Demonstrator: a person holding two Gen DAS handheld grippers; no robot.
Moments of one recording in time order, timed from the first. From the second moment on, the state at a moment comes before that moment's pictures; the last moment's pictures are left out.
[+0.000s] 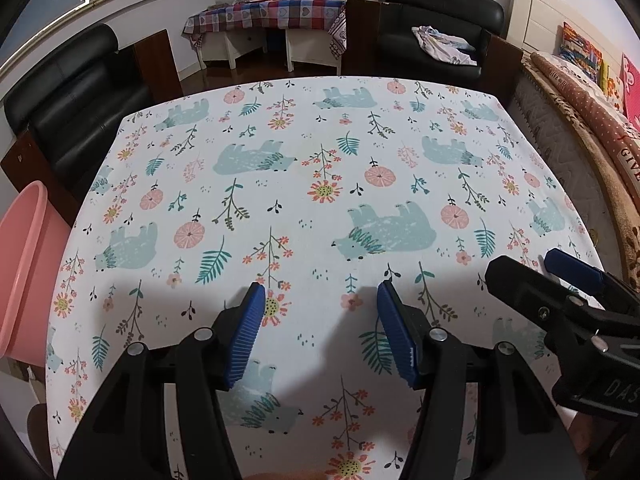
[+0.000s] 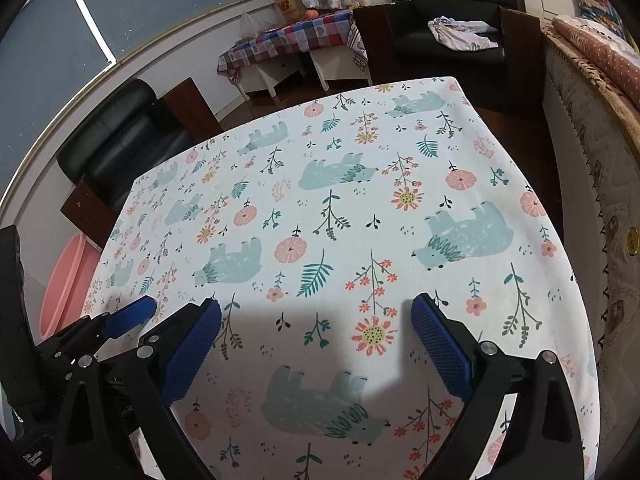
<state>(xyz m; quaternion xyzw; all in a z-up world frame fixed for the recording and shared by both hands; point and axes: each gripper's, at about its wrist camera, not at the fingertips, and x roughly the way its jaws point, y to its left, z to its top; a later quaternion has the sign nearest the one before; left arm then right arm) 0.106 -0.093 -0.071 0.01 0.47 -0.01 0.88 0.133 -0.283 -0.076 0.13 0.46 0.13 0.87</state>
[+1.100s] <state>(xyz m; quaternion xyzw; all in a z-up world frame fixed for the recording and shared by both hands) 0.100 -0.095 -0.071 0.02 0.47 -0.01 0.88 0.135 -0.272 -0.079 0.09 0.46 0.11 0.87</state>
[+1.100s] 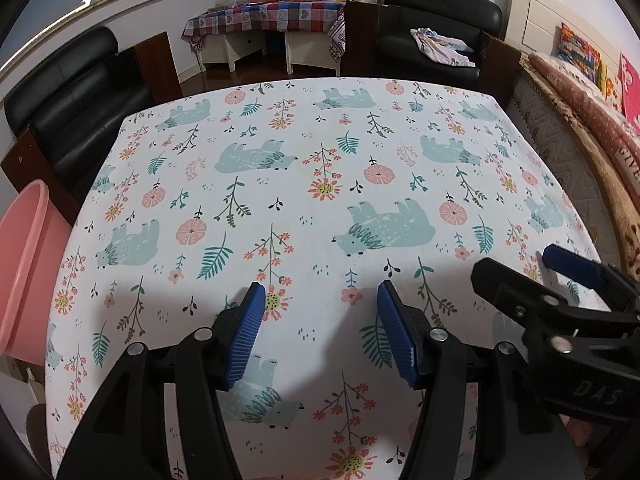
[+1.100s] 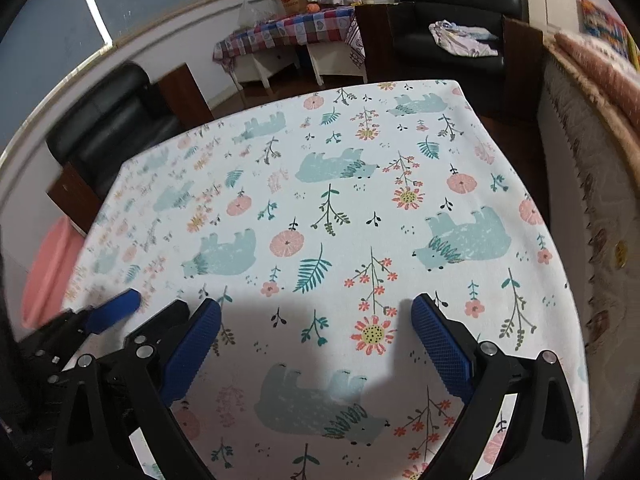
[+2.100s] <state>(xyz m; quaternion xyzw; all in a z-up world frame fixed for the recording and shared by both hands) 0.072 -0.068 -0.005 0.00 0.37 0.01 0.93 0.092 -0.265 -0.004 0.03 0.34 0.04 0.94</state>
